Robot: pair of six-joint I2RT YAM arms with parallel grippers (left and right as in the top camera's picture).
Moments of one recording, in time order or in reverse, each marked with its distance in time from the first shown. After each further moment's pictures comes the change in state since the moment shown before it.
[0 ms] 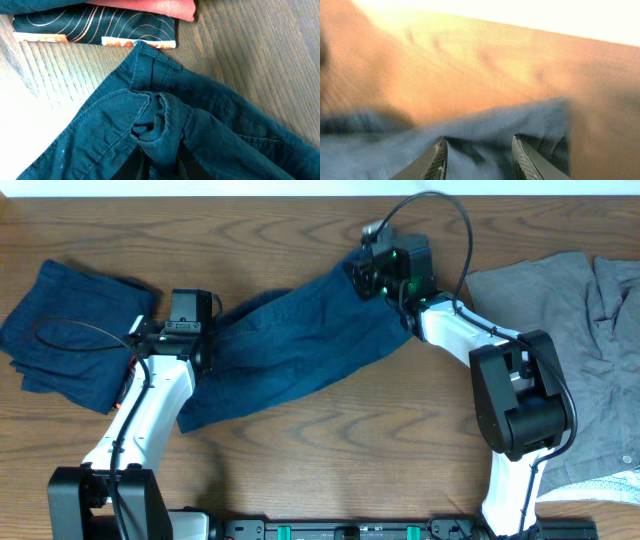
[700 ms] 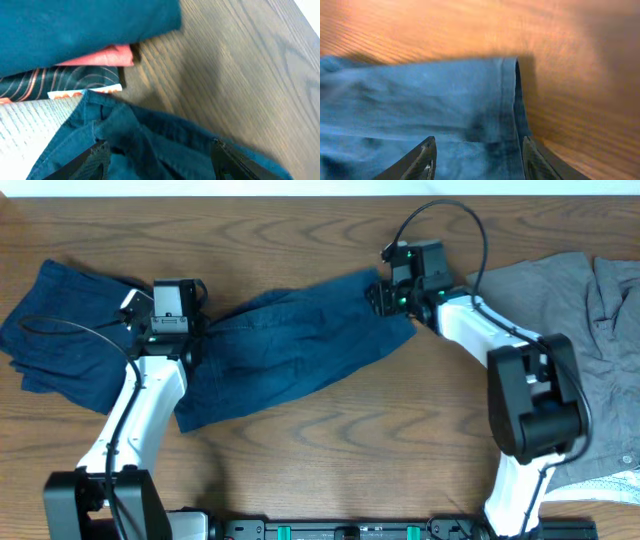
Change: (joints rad) left arm 0.048 -0.015 0.000 0.221 0.054 0.226; right arm -0.069 -0.063 0.004 -0.448 0.006 0.000
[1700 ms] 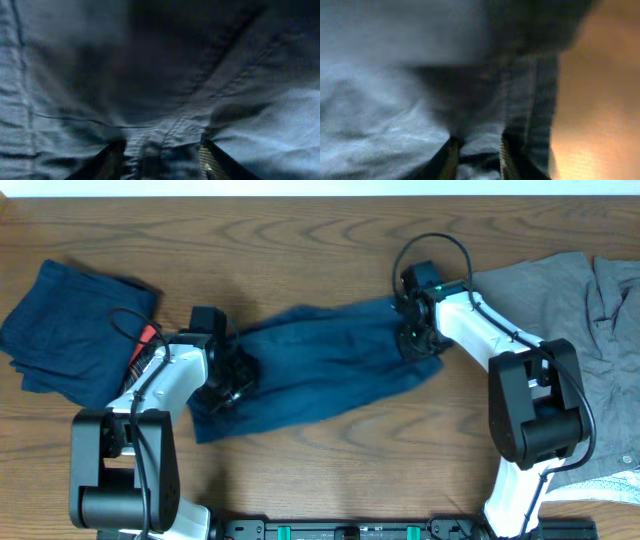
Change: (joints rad) left arm -0.067 0.204 -0.040 -0.375 0.555 0.262; right arm 0.007 0.000 0.037 -0.755 0.357 -0.065
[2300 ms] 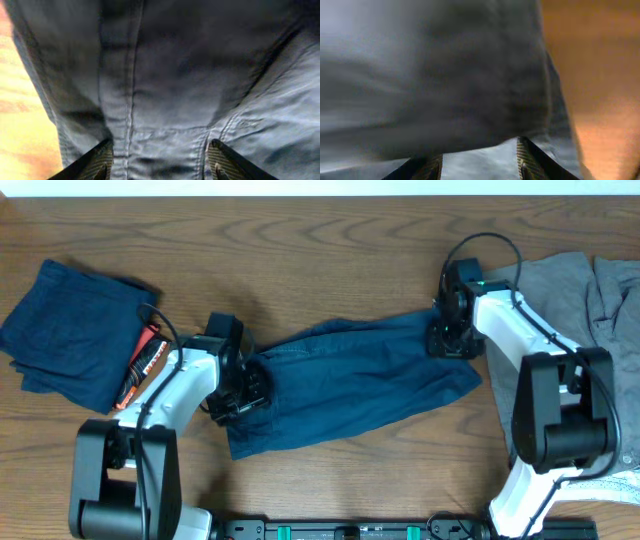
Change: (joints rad) left arm -0.082 -0.060 -0.005 -0.078 -0.011 0.146; right arm -0.141 -0.075 -0.037 0.057 -0.146 0.122
